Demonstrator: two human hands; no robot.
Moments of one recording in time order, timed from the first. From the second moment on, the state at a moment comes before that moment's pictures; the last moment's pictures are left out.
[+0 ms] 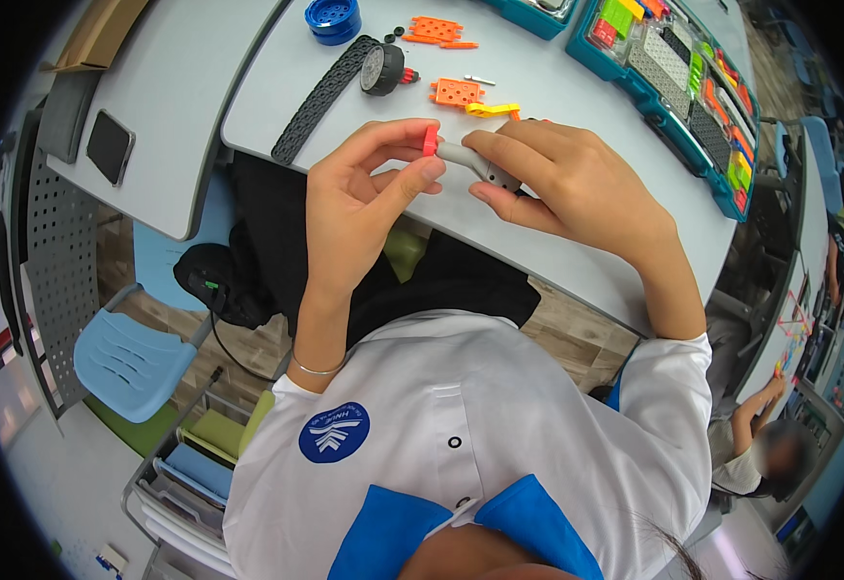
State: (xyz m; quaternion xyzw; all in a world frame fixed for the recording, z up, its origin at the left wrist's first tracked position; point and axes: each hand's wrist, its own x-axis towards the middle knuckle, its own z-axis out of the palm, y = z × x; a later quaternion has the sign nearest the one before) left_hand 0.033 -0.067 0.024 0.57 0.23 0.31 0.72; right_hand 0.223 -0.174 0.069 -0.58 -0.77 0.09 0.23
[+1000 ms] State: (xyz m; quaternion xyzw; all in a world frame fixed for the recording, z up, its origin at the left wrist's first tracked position) left_hand 0.031 -0.069 0.032 0.54 0.26 0.31 0.73; right_hand 0.220 -0.165 0.062 -0.62 -0.75 -0.07 0.22
